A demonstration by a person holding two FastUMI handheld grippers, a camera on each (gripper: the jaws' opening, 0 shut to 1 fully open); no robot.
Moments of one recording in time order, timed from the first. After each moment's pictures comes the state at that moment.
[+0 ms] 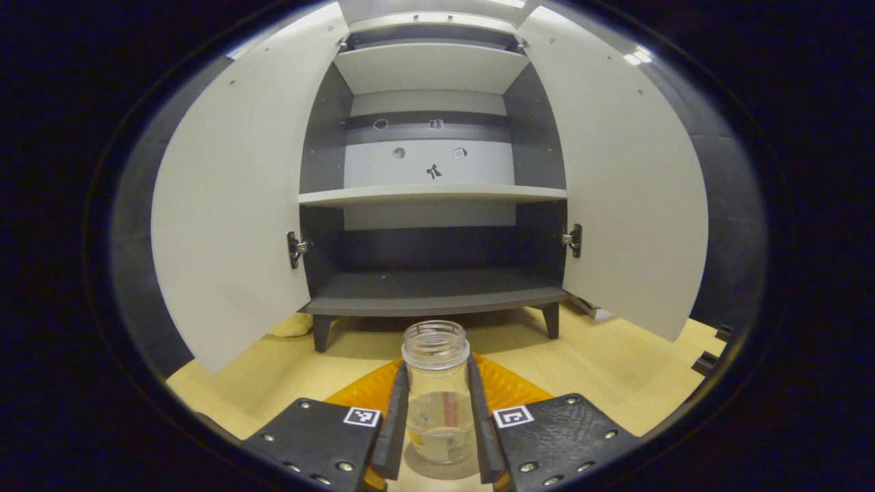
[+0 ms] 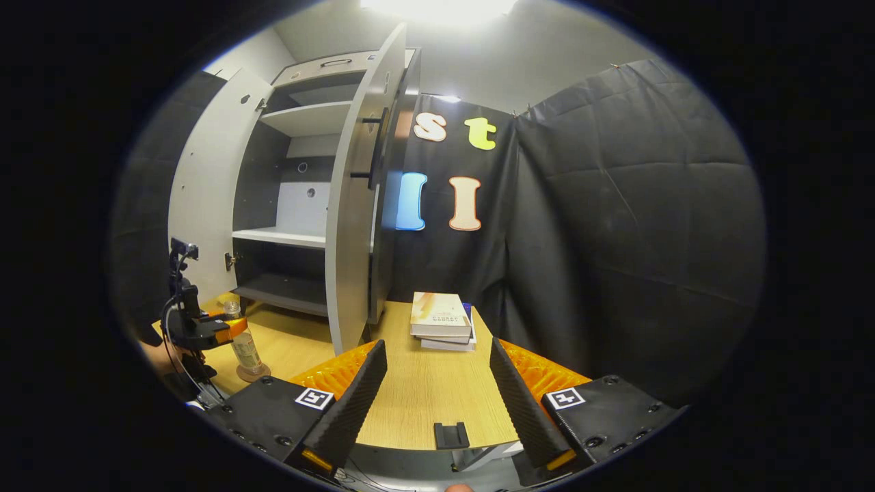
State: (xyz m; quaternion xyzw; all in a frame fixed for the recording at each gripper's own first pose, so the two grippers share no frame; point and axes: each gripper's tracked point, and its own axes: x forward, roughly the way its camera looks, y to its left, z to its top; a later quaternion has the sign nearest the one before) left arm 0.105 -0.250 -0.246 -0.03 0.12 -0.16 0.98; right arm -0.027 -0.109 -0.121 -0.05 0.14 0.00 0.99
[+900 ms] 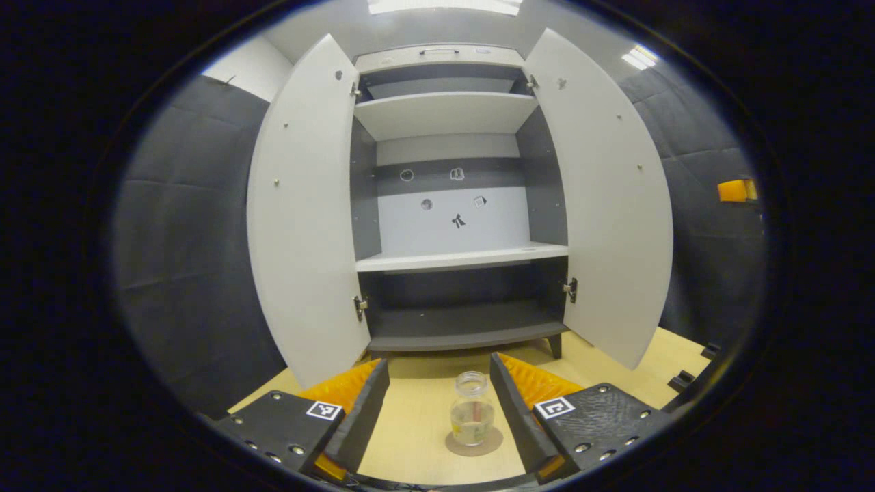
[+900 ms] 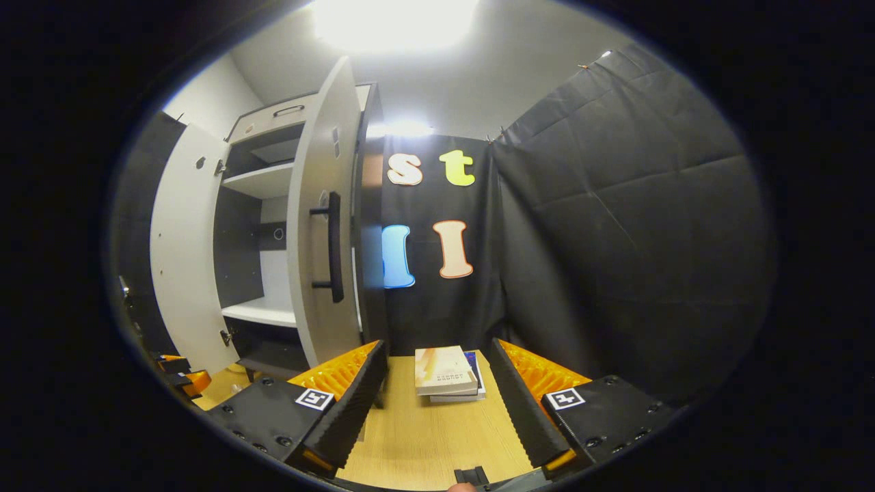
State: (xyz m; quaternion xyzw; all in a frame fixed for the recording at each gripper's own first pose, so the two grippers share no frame) left arm 0.031 -0.165 -0.104 -0.01 0.08 -0.11 0.99; right arm 0.059 -0.122 -0.010 0.03 0.07 -0.03 1.00
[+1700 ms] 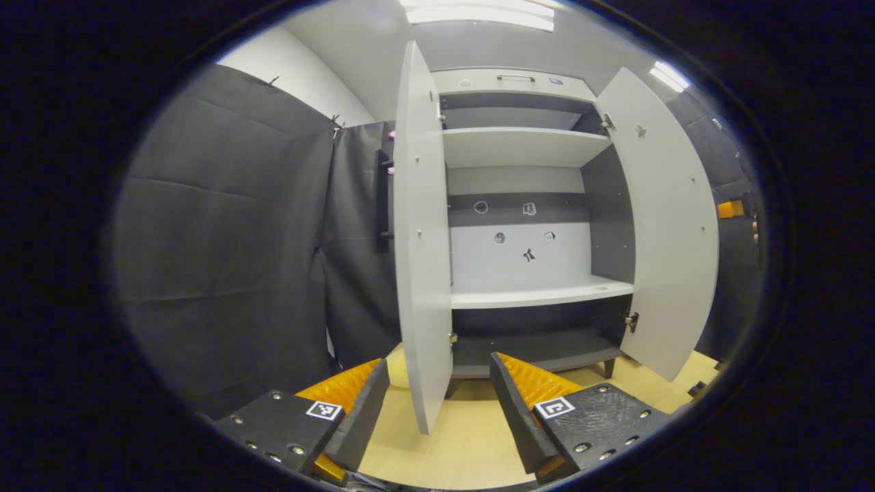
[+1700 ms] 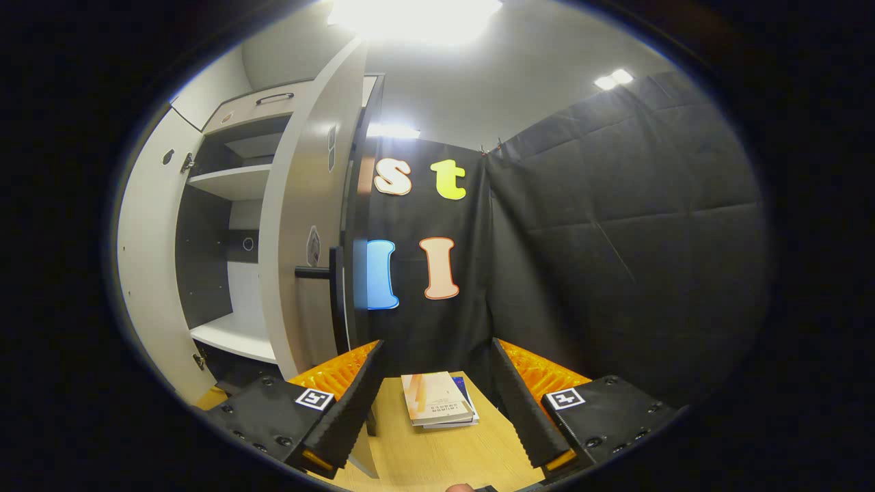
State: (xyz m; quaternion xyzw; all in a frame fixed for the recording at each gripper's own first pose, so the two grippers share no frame) left arm 0.055 0.000 -0.056 -0.03 0.04 -0.03 1.00; right arm 0.140 -0.072 0.047 0.00 0.06 -0.09 0.99
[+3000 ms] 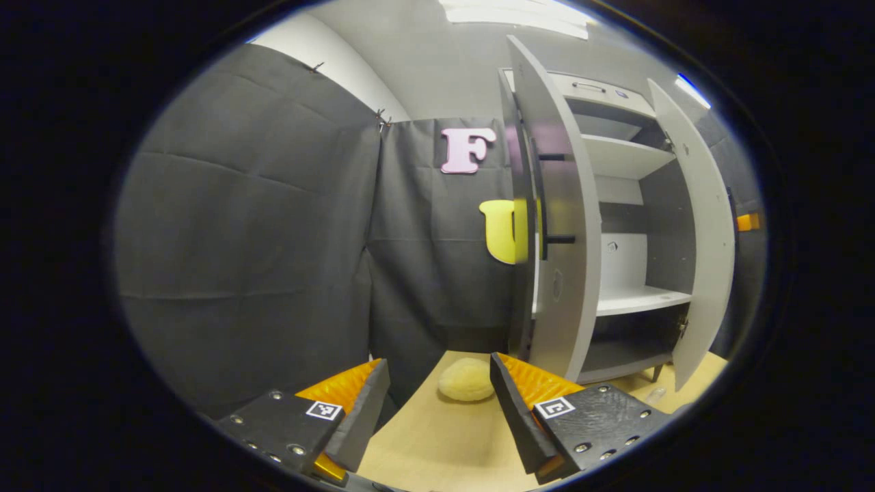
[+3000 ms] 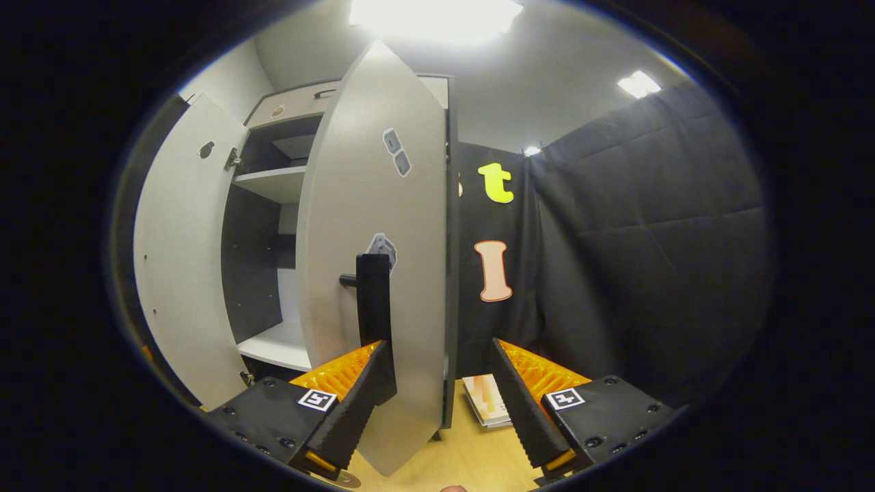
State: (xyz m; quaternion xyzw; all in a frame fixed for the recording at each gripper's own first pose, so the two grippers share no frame) left arm 0.106 0.154 -0.085 -0.06 0.04 0.03 1.00; right arm 0.152 0.090 0.049 0.00 0.05 -0.02 1.00
